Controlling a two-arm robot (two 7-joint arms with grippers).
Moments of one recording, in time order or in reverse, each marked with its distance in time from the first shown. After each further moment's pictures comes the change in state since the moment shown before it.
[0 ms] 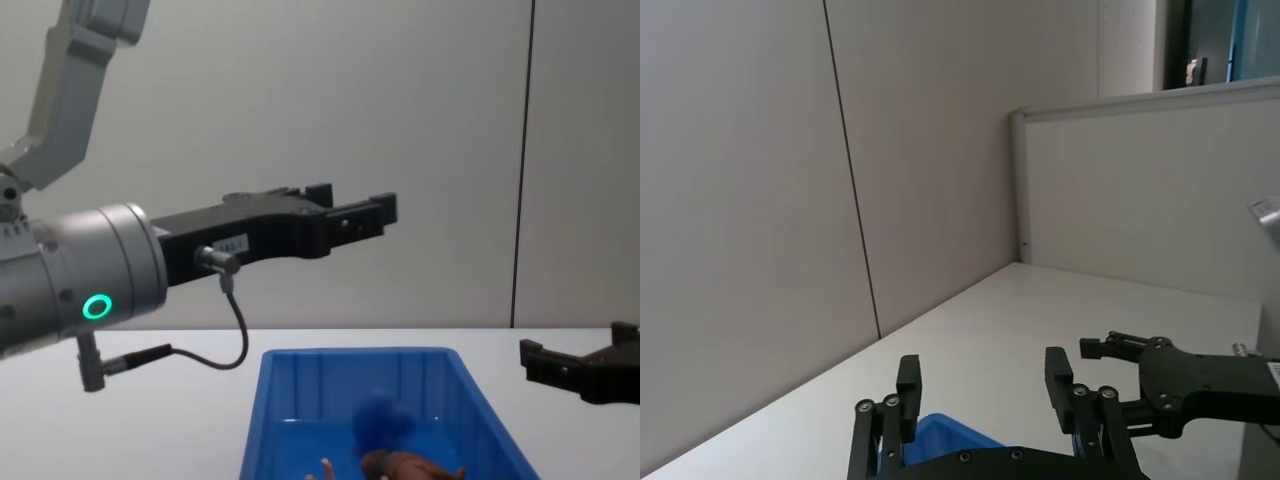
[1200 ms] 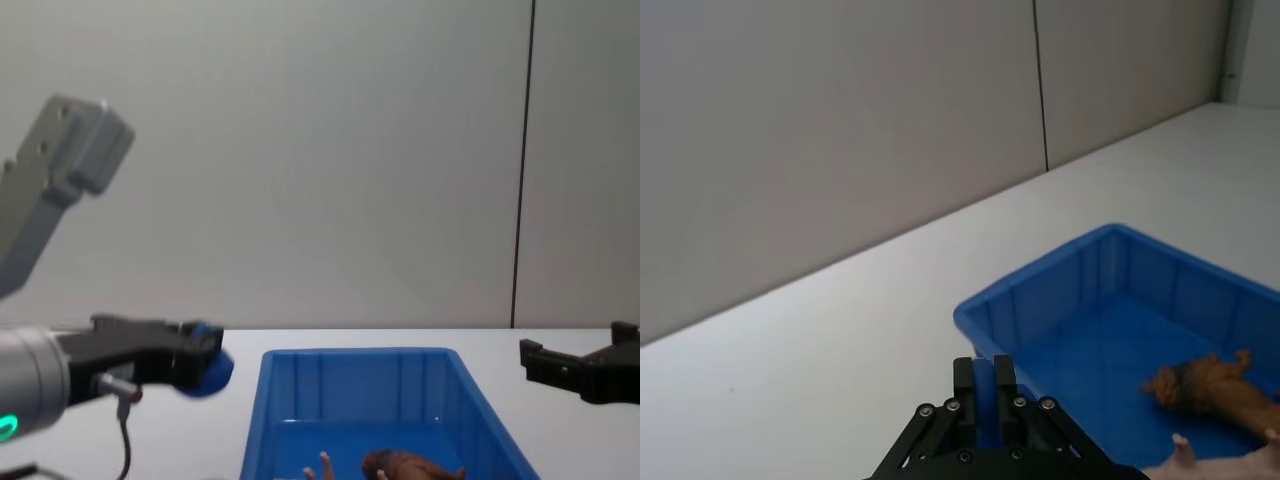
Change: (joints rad) left arm 0.131 0.084 -0.003 -0.064 0.134 0.173 0.393; right arm 0.000 0.000 0.000 0.000 0.000 0.000 0.000
